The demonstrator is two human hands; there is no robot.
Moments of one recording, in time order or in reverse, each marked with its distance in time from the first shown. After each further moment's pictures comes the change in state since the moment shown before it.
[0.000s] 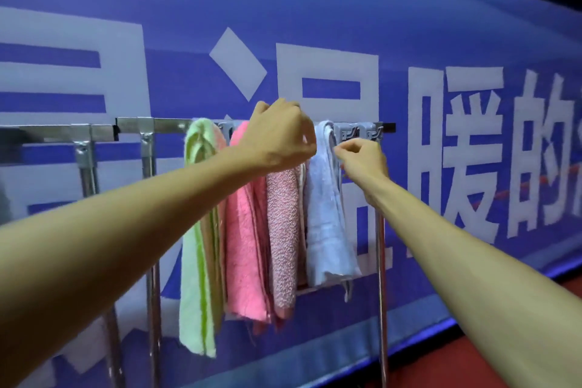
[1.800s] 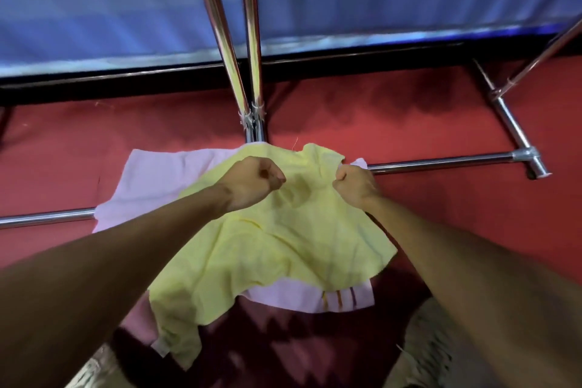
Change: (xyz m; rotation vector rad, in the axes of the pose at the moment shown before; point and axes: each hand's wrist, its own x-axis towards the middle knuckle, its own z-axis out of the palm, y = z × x) left_hand -0.665 -0.024 0.232 -0.826 -1.074 -1.280; right_hand -0.515 0.472 0.203 -0.737 -1.132 0.489
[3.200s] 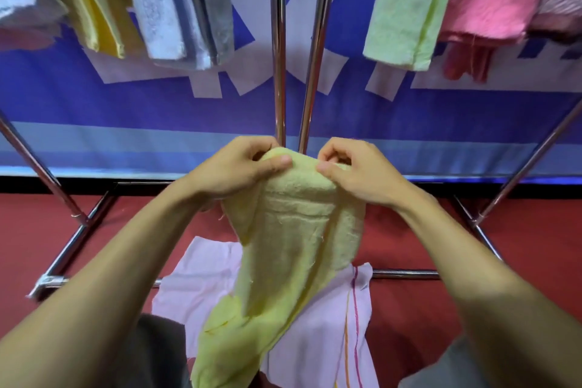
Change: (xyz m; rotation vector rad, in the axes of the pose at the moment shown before) left_hand -0.179 0.148 -0.164 -0.011 0.312 0.515; right_hand -0.154 -0.207 -0.230 0.163 0.251 -0.852
